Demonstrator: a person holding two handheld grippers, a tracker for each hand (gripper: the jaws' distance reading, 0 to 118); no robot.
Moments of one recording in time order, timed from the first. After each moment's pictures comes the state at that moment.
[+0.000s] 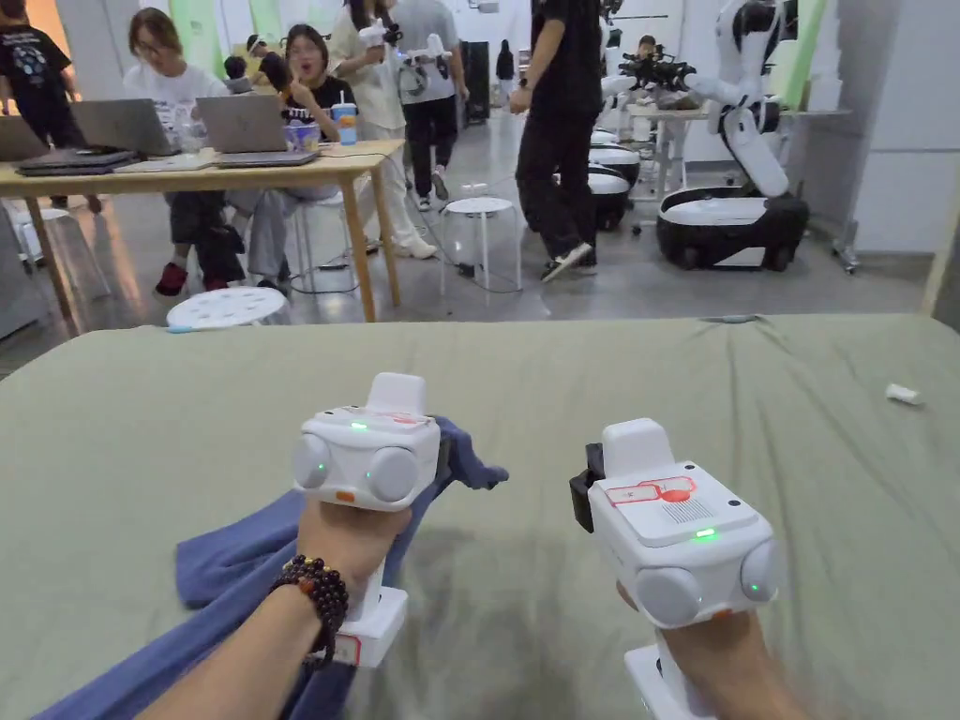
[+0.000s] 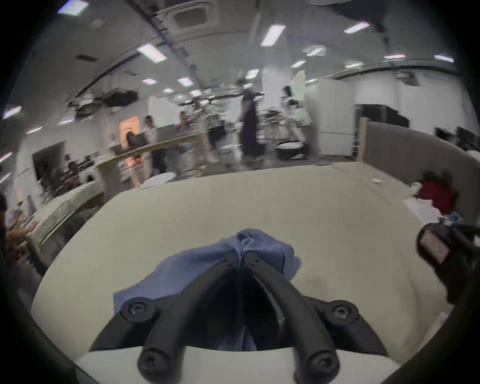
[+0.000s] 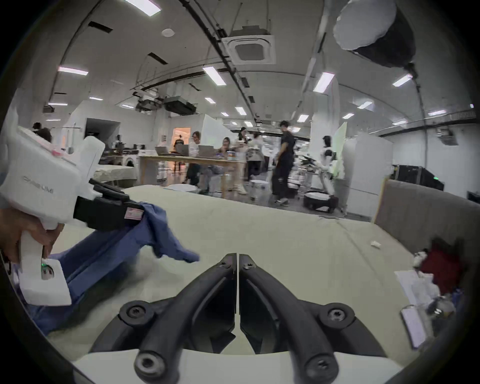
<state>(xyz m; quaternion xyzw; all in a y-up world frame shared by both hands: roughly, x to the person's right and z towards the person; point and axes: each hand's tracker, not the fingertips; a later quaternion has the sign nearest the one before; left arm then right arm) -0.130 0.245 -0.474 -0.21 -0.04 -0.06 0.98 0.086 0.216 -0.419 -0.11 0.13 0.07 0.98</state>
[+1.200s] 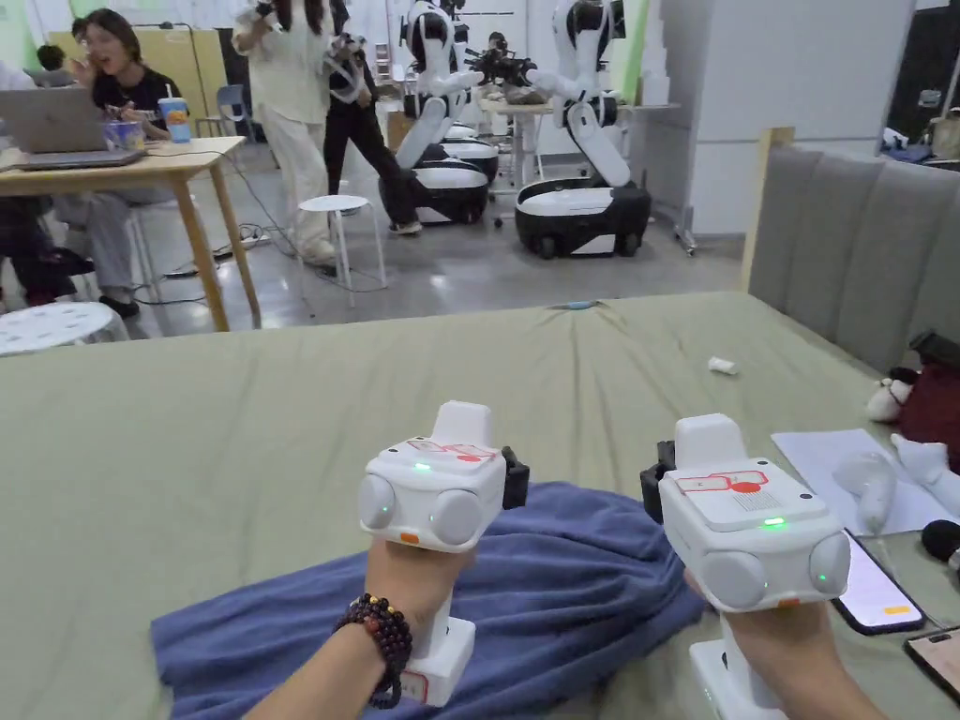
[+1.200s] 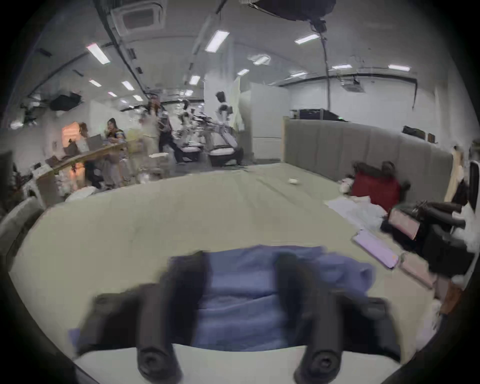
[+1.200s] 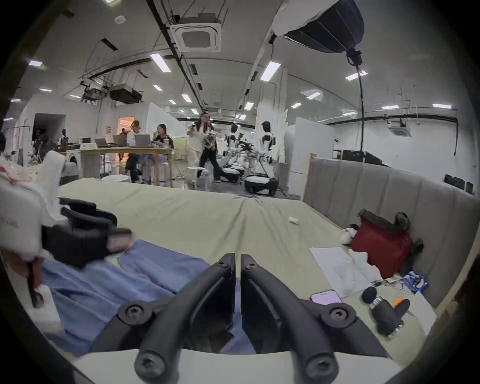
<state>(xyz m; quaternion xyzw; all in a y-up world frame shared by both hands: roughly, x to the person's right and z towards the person) 0.016 0.208 -0.479 -0.19 -0.14 -0.06 0.97 0.242 0.206 -0.415 -0.14 -0.01 0.07 0.99</state>
